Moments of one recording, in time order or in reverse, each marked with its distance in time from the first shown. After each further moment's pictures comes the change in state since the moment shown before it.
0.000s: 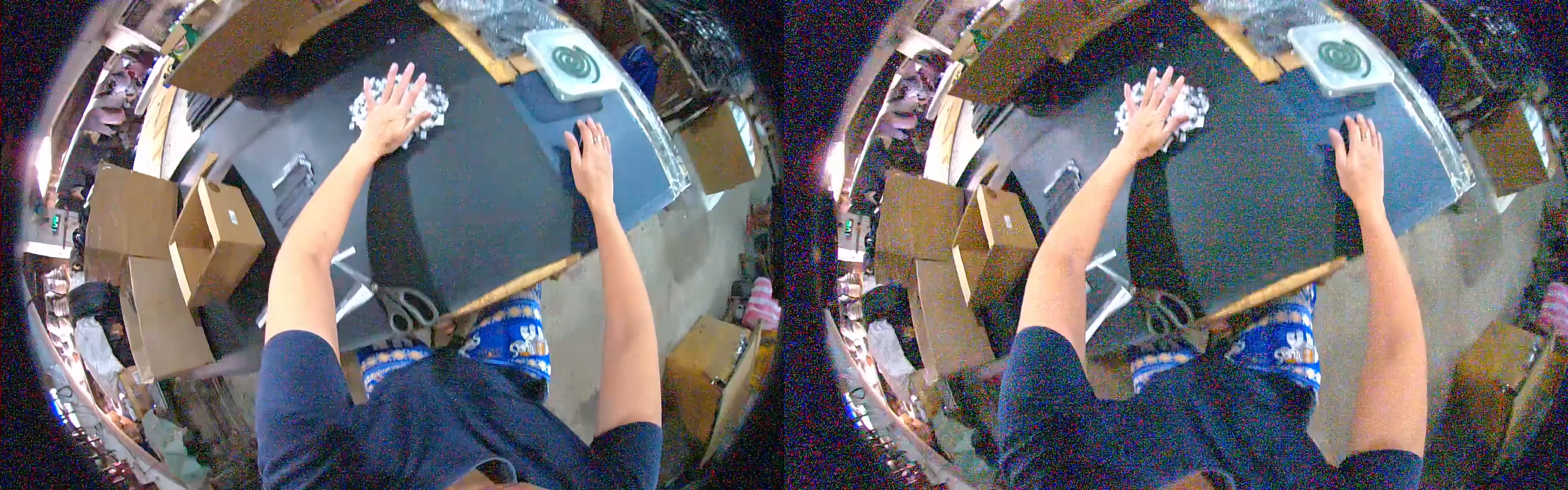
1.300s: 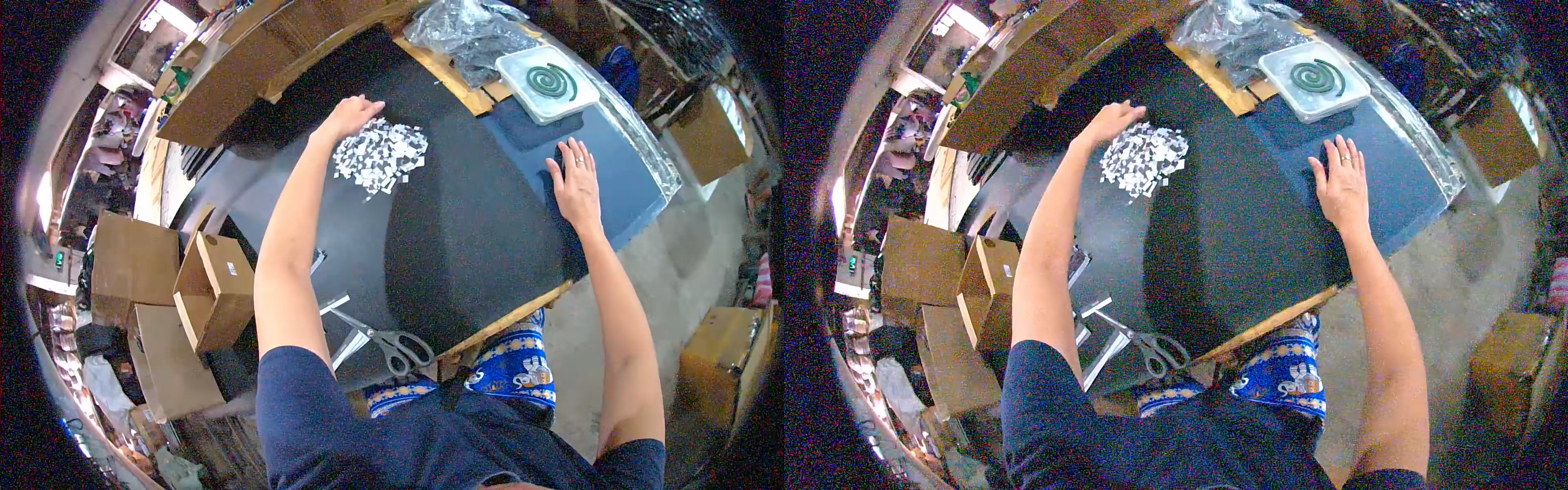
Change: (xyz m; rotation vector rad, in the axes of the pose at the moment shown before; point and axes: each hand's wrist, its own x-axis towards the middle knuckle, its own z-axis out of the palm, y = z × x) left_hand 0.100 -0.071 -0.034 -0.180 -0.645 -0.251; right_hand -0.001 -0.012 -0.011 0.002 -0.008 0.047
